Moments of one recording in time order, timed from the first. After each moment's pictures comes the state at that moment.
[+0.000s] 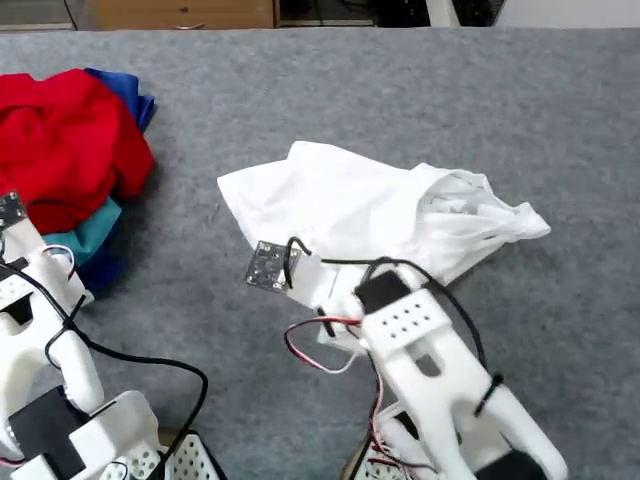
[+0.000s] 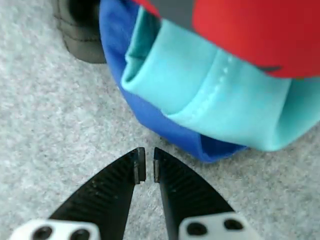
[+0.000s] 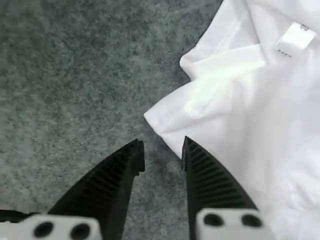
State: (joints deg) left arm -39.2 -16.1 50.9 44.4 -12.8; right arm -31.5 -34.8 60.2 61.4 35.4
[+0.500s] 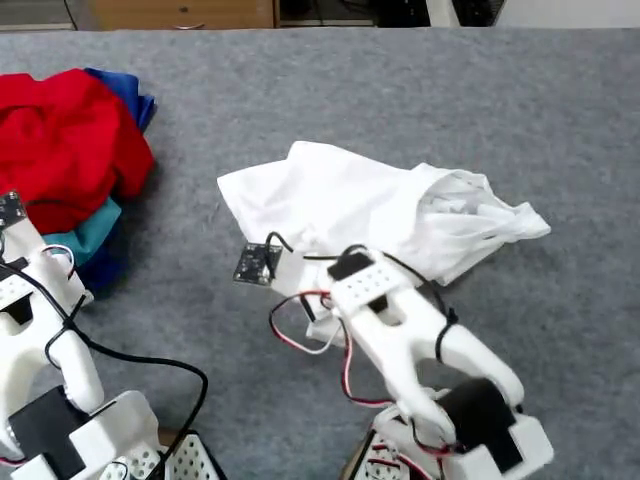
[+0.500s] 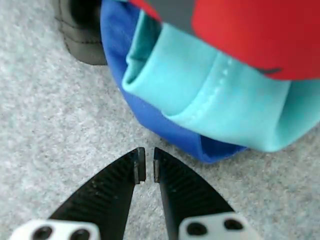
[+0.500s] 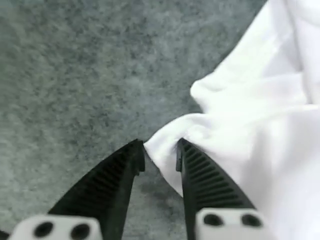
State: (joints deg) left arm -39.2 -16.1 50.9 44.4 -12.8; right arm -31.5 -11.3 54.3 52.0 37.4
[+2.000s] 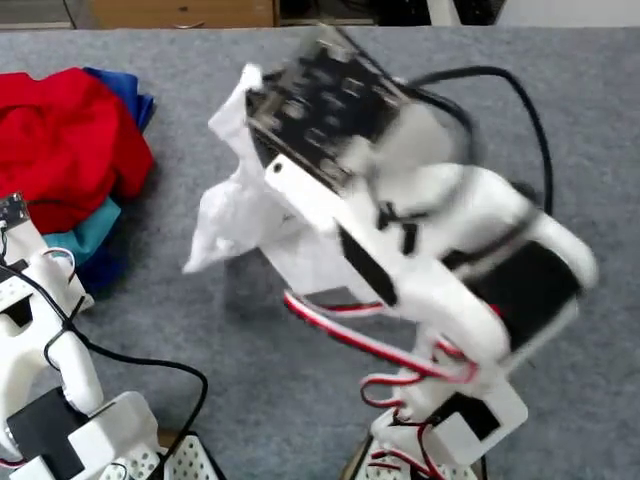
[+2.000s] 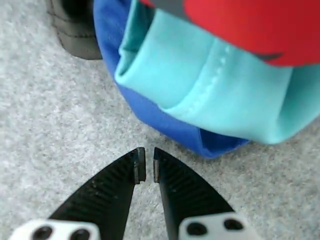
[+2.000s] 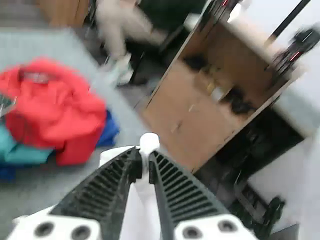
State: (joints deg) left arm -39.2 -16.1 51.7 44.4 -14.4; right arm -37.2 -2.5 -74.5 97.6 19.1
